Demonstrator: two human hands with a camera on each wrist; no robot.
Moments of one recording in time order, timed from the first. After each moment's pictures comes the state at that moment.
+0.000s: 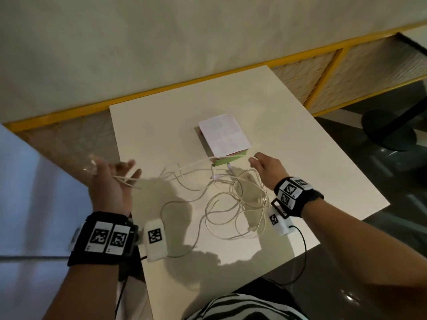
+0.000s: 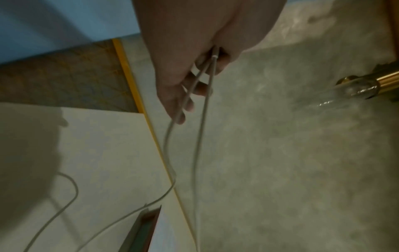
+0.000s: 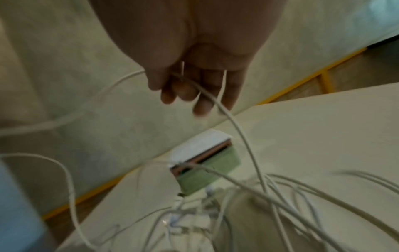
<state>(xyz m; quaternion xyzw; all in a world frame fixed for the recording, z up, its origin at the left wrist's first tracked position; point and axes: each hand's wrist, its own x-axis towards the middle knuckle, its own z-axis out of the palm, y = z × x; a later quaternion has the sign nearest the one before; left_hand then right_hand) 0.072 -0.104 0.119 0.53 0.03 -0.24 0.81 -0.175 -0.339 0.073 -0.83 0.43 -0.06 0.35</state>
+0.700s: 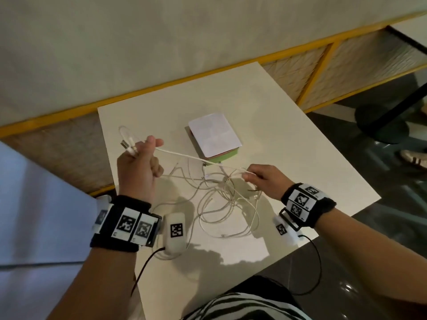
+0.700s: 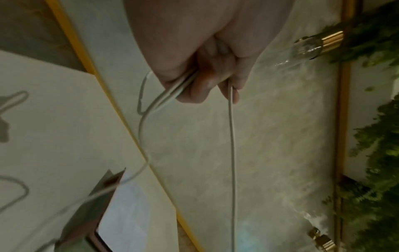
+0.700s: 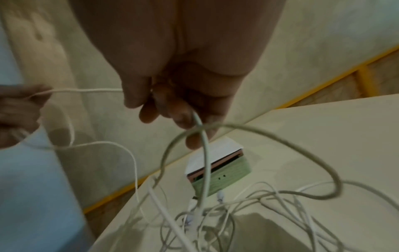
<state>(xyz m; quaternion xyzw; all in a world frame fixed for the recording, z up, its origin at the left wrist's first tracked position) 0.021 -0.166 0.148 0.58 -0.13 -0.29 0.75 -0.209 -0.333 0.086 -0.85 0.33 -0.02 0.41</state>
